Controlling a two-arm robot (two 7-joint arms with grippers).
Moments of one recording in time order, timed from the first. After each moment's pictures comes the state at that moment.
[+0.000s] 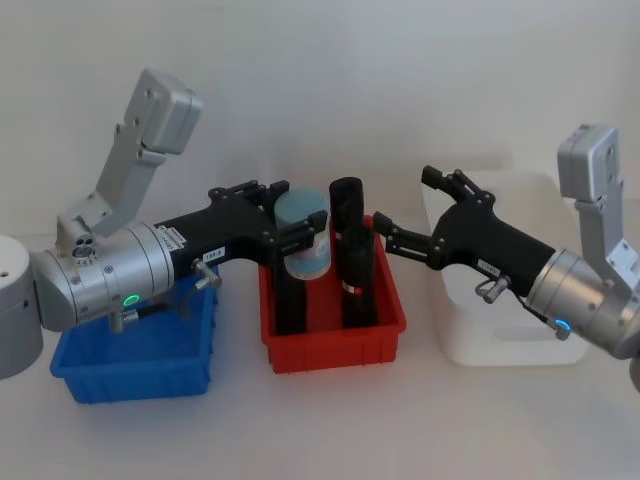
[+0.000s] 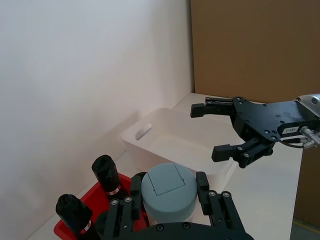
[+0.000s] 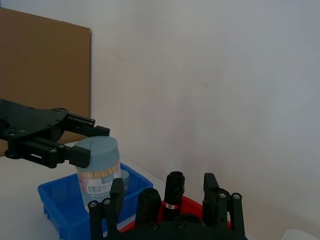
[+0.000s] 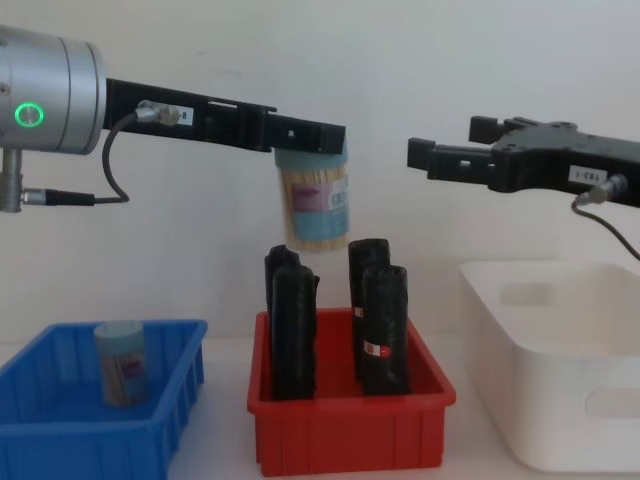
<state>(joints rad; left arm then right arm) -0.48 0.42 0.28 -1.65 -0.36 0.44 -0.63 0.37 0.24 -0.21 -1.48 0.26 -0.01 0.64</state>
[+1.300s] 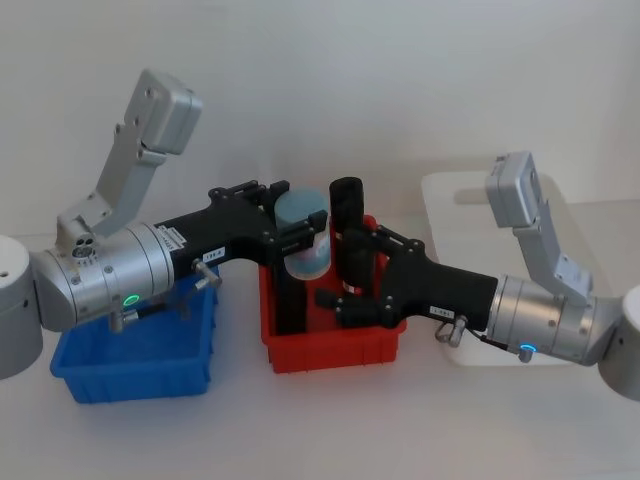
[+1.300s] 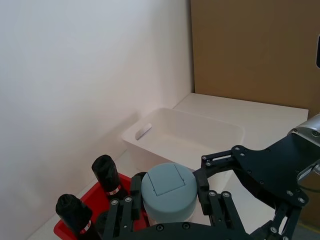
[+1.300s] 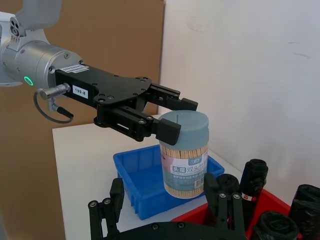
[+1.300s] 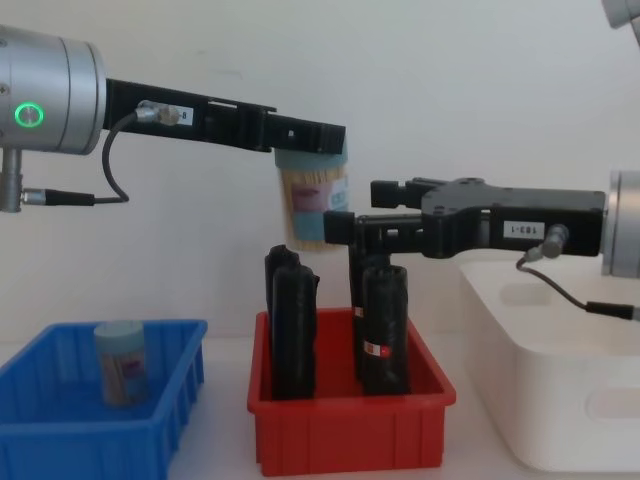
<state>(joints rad) -0.48 0.42 0.28 -1.65 -0.36 0.44 -0.64 0.44 0.23 -0.28 -1.39 0.24 0.06 0.90</state>
